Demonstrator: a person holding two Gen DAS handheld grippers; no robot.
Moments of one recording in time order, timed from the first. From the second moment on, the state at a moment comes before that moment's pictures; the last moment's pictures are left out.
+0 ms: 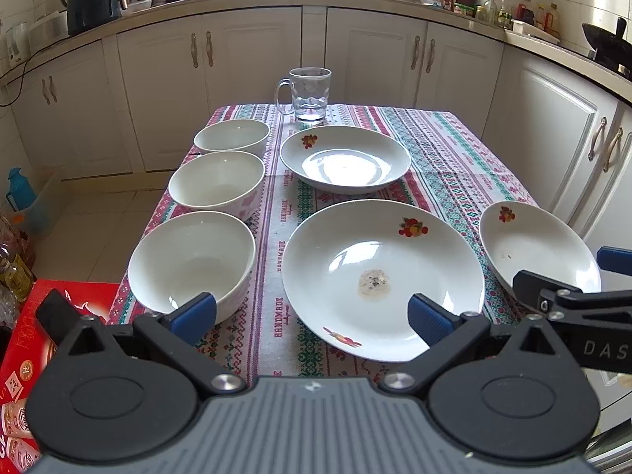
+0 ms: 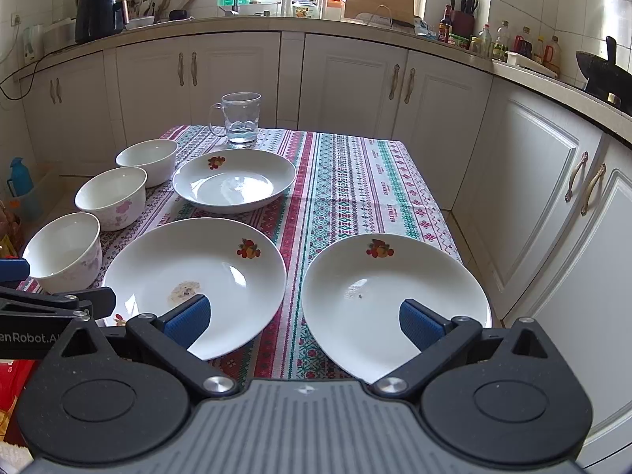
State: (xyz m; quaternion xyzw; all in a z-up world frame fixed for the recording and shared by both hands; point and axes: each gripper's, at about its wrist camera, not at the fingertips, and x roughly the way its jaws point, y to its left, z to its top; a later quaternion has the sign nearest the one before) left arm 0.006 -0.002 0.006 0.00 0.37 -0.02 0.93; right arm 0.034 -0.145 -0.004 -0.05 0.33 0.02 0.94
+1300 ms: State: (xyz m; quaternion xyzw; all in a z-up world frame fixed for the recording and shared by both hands) left arm 0.062 -0.063 0.011 0.06 0.33 -0.17 0.93; right arm 0.026 -0.250 -0.050 -0.09 0.34 0.09 0.93
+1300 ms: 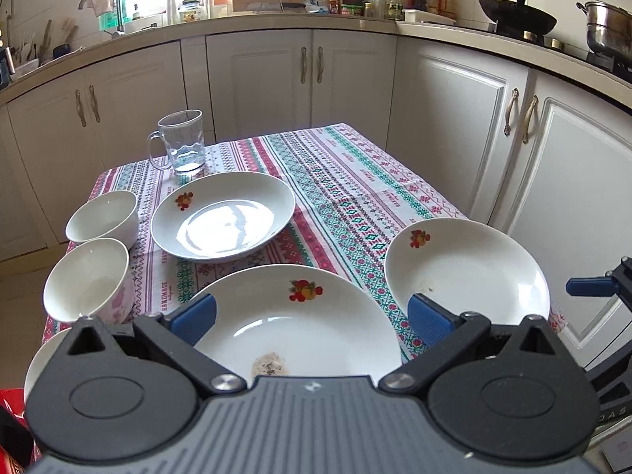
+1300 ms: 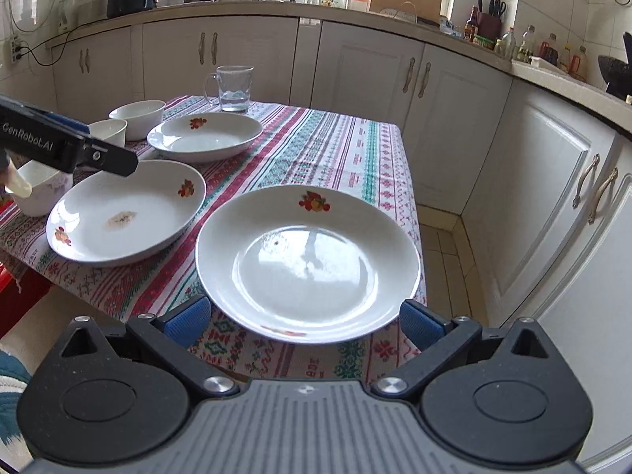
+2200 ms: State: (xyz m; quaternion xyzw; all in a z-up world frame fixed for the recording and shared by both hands) left arm 0.120 -0.112 0.006 0.10 0.39 -0.26 0.88; right arm 0.064 -0.273 -0.096 -0.06 0.37 0.13 0.92
